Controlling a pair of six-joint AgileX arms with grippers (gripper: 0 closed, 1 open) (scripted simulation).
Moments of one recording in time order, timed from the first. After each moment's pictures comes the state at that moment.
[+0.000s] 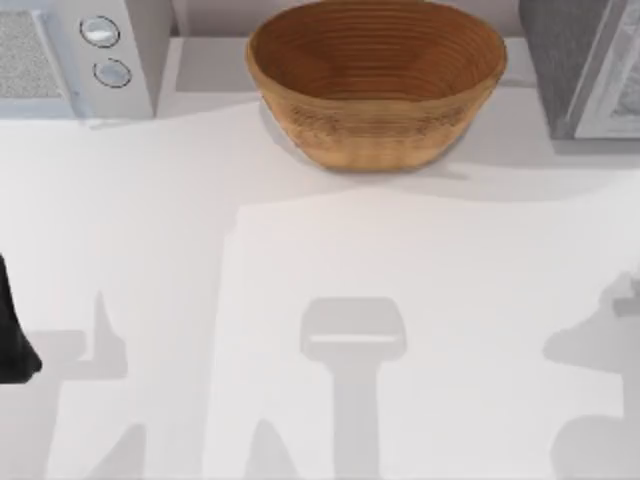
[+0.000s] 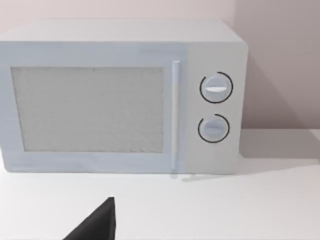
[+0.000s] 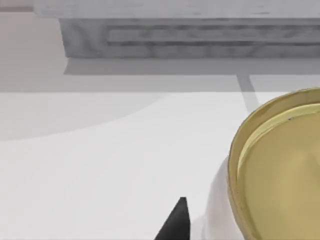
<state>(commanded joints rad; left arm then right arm) 0.00 0.00 0.00 0.00 0.00 0.00 -0.20 2.00 0.24 1.47 -0.16 -0.04</state>
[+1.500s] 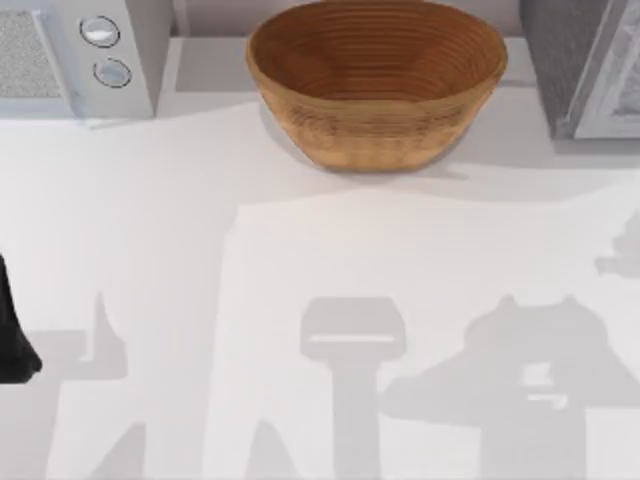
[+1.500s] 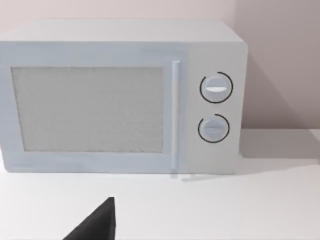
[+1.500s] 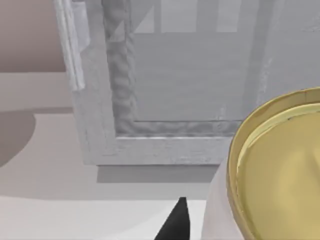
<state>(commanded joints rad) 0.00 0.00 0.00 0.00 0.00 0.00 -0.18 1.05 0.39 0.38 -0.15 -0.03</state>
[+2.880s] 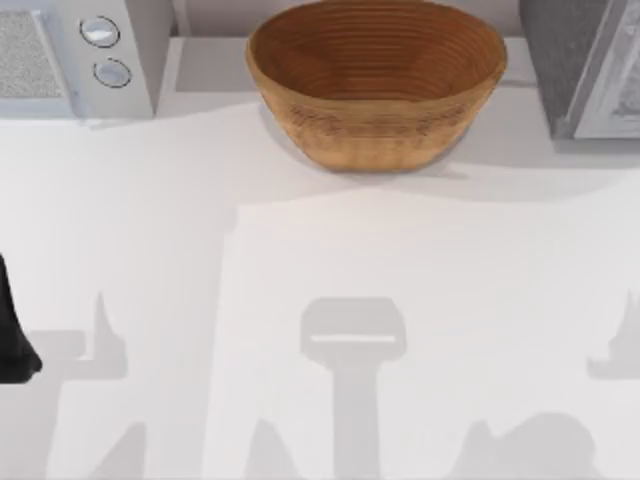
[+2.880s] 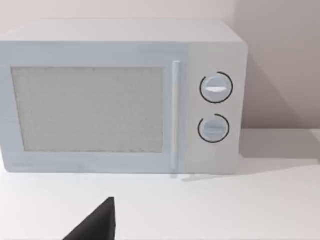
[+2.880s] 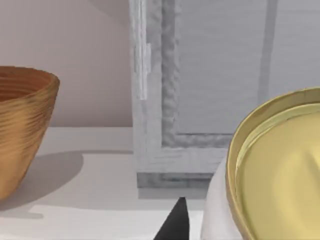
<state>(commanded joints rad) 0.00 0.00 0.00 0.00 0.00 0.00 0.00 0.01 0.01 0.00 0.00 0.00</state>
